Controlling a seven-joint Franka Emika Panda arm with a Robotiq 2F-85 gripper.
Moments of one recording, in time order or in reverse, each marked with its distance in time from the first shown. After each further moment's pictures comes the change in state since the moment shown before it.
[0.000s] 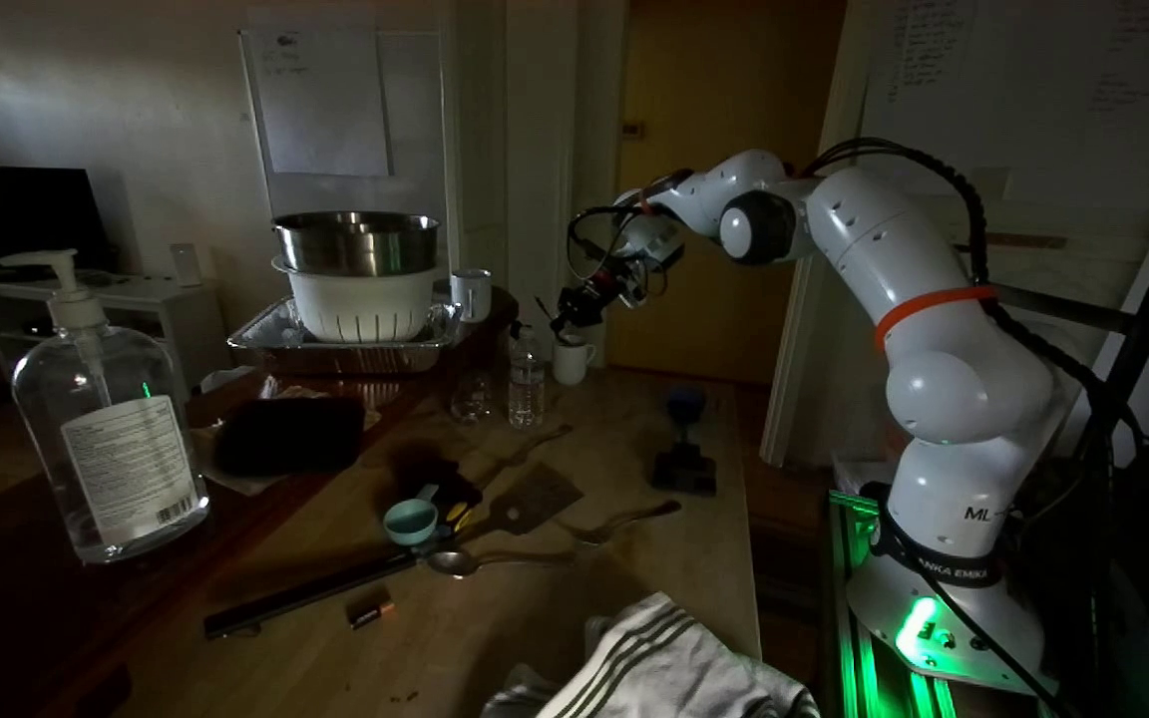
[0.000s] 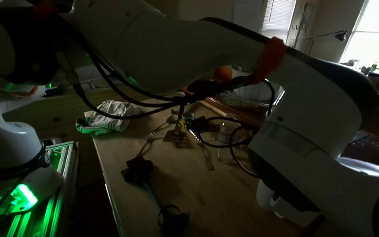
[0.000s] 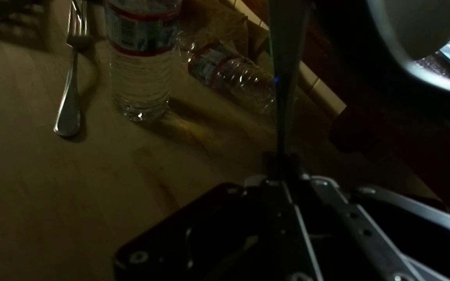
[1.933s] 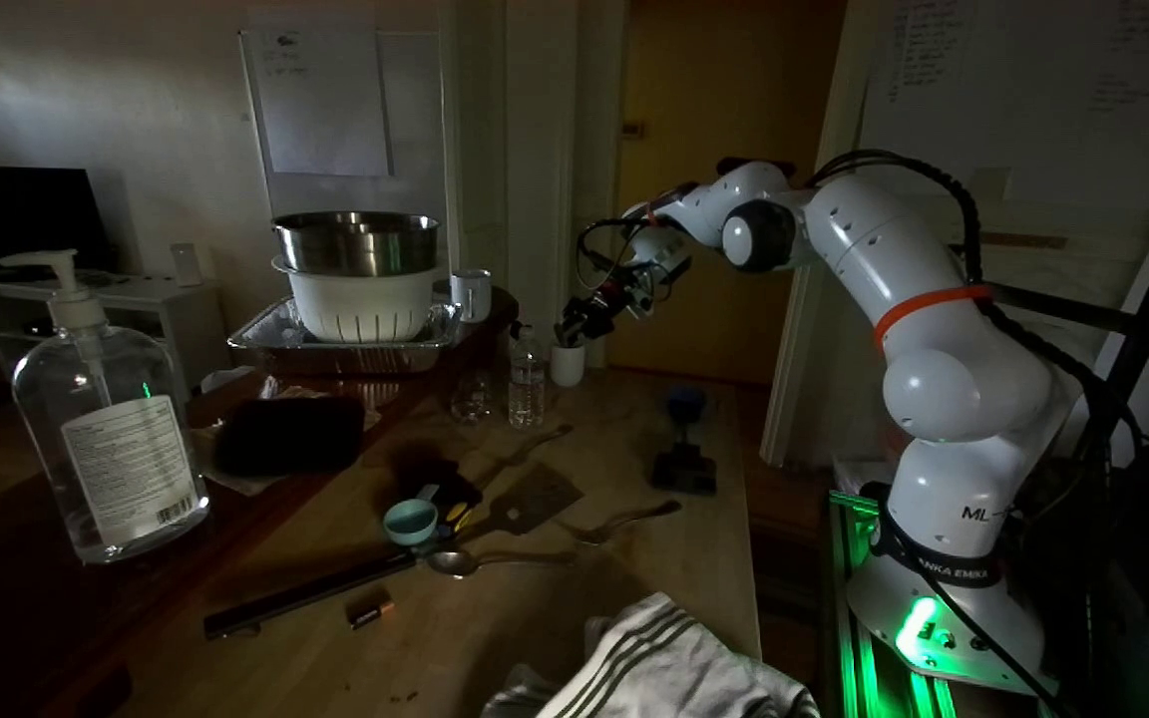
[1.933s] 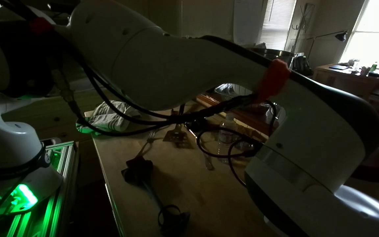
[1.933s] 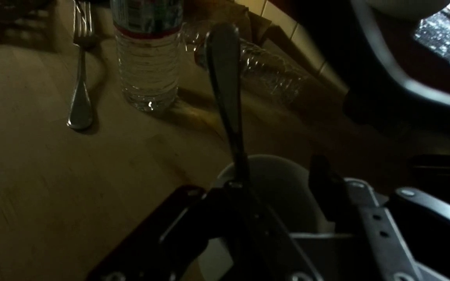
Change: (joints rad) arm -0.046 0.044 0.023 0.017 0.000 -0.018 0.041
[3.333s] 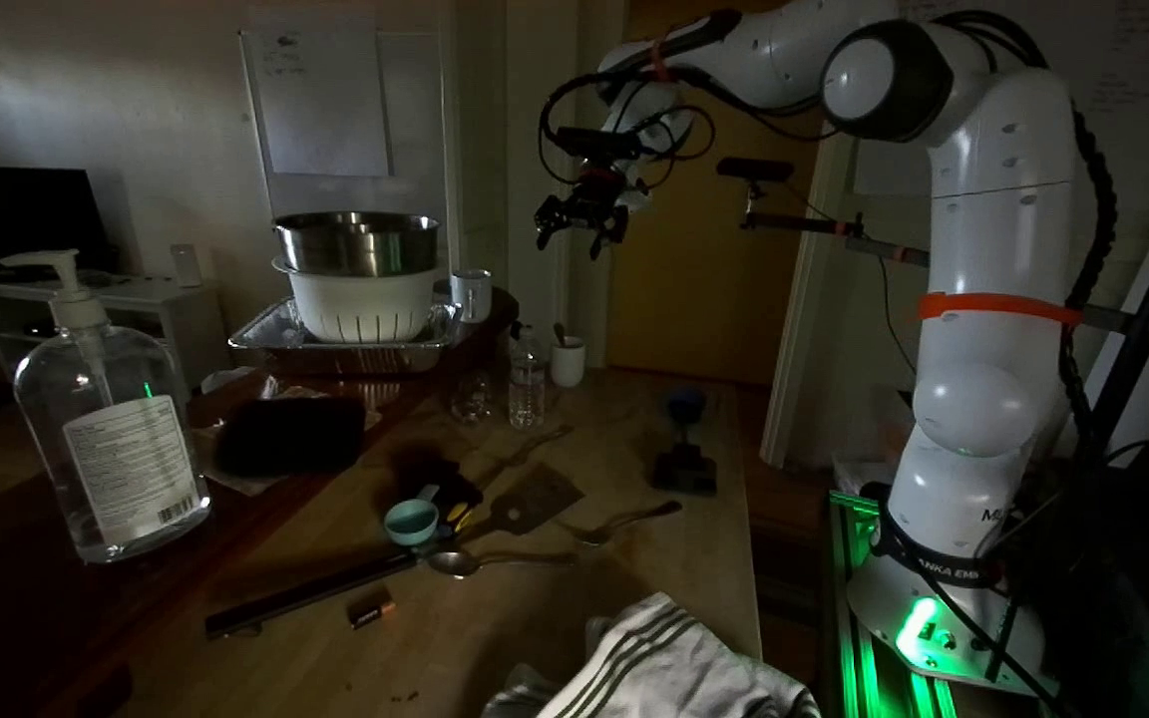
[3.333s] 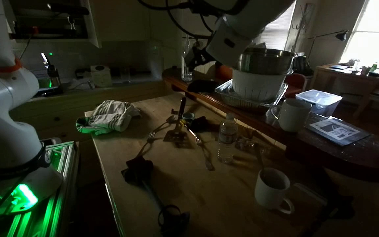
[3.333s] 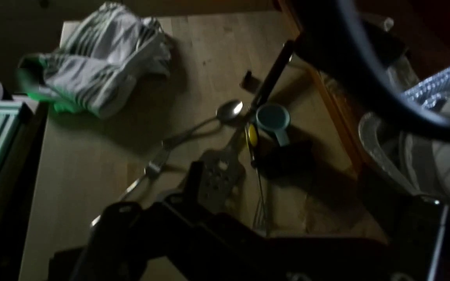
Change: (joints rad) arm 0.346 -0.752 -0.054 -0.538 -0.296 -0.252 0.166
